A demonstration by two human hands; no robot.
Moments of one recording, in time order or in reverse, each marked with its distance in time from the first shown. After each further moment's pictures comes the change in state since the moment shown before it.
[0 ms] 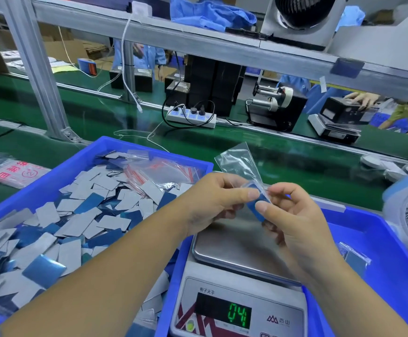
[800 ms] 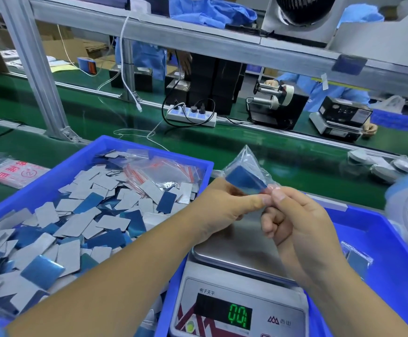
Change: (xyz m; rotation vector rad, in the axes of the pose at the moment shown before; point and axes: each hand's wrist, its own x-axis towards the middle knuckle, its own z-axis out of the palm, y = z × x) left_hand 0.004 -0.014 0.018 0.037 0.089 0.104; right_hand -0.006 -0.003 0.006 0.124 -0.020 0.010
